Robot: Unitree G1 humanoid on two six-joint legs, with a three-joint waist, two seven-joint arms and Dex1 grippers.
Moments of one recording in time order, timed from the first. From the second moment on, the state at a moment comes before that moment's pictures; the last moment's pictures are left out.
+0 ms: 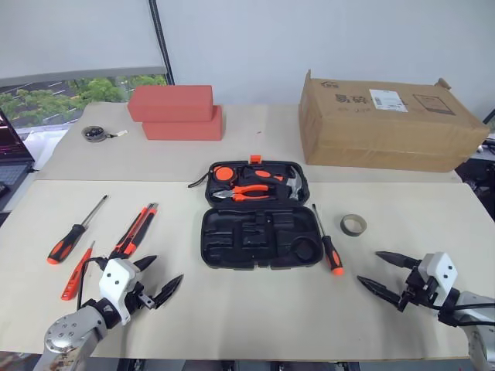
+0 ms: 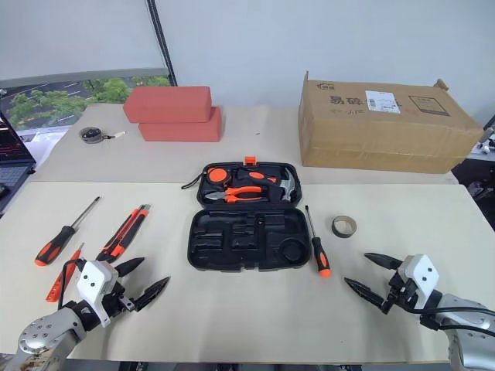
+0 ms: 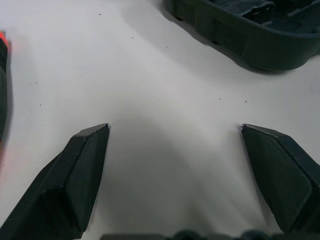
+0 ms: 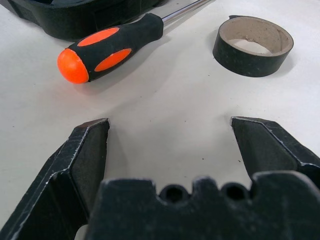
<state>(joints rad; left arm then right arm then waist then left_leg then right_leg) 0.38 0.54 0.22 -0.26 -0.35 0.10 -0.72 0.16 -0.72 -0.27 0.23 0.41 -0.21 1.09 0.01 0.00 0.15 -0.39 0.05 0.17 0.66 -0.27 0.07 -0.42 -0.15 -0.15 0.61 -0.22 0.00</state>
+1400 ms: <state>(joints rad) -0.14 0.92 0.44 0.63 -0.36 0.25 -0.82 -0.30 -0.56 0.04 -0.29 0.61 0.22 1.11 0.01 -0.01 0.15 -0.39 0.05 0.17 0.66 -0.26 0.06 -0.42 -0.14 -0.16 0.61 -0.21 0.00</state>
